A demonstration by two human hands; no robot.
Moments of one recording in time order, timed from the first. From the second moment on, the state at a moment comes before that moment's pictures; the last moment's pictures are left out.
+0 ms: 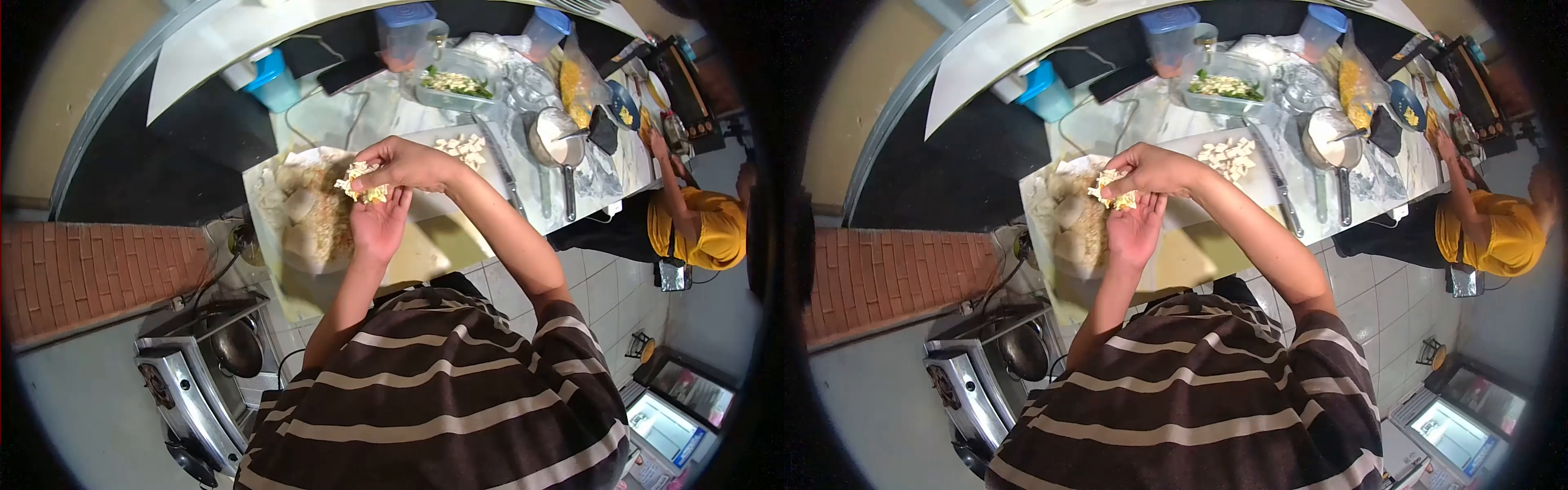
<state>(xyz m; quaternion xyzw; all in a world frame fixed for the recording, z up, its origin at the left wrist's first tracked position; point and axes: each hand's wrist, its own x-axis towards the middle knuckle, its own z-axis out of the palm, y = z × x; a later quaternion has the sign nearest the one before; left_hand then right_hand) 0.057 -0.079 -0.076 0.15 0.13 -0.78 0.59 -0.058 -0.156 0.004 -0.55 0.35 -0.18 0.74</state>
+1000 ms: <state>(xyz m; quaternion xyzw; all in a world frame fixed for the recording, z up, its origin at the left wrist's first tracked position) -0.236 -0.096 -0.060 0.24 -0.02 -0.90 0.35 -0.472 -0.169 -0.049 -0.62 0.59 -0.27 0.43</state>
